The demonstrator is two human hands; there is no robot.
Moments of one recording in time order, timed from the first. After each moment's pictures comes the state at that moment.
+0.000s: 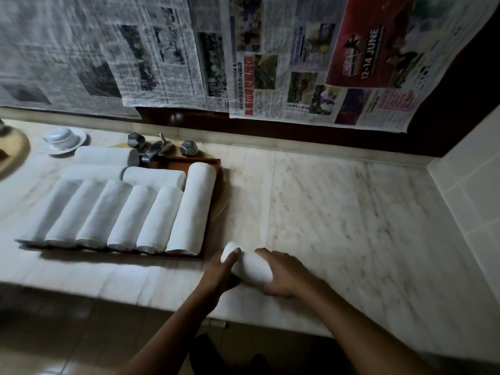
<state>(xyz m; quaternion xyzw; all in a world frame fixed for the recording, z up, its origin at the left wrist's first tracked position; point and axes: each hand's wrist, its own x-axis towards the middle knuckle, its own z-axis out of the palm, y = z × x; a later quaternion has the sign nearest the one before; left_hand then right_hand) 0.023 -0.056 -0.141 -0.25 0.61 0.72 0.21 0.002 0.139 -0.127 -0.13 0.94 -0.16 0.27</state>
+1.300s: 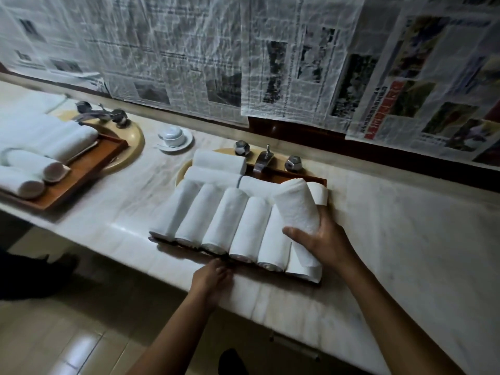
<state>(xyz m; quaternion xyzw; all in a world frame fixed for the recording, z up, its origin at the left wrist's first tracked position) 0.008 -0.341 -0.153 -0.49 0.44 0.75 0.07 -0.075 -0.089 -0.032 -0.04 0.87 -0.48 0.10</state>
